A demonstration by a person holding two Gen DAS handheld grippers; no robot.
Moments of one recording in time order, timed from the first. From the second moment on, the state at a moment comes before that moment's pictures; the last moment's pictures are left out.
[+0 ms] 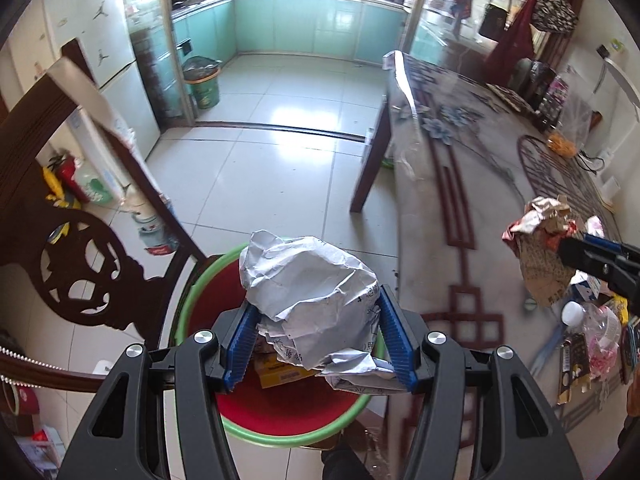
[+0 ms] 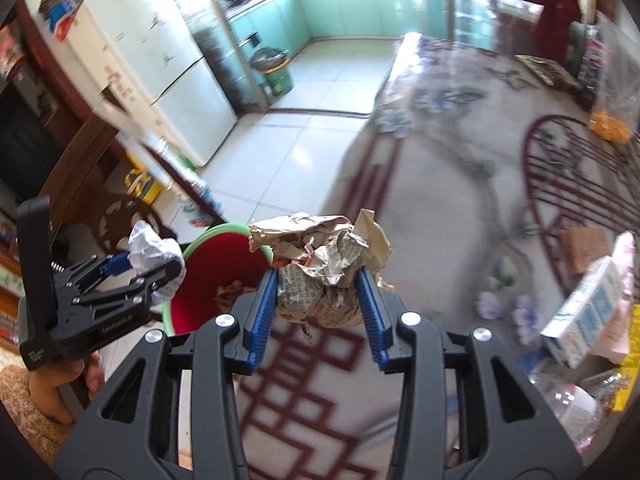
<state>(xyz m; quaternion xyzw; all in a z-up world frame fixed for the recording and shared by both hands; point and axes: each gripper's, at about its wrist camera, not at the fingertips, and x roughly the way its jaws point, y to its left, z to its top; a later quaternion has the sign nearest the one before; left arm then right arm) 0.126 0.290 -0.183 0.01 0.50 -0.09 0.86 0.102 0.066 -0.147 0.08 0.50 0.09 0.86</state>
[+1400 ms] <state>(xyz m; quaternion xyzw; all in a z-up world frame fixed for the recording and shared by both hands) 0.119 0.328 -0.170 -0.02 0.47 -0.03 0.88 0.100 0.125 -0.145 0.06 0.50 0.20 0.84</state>
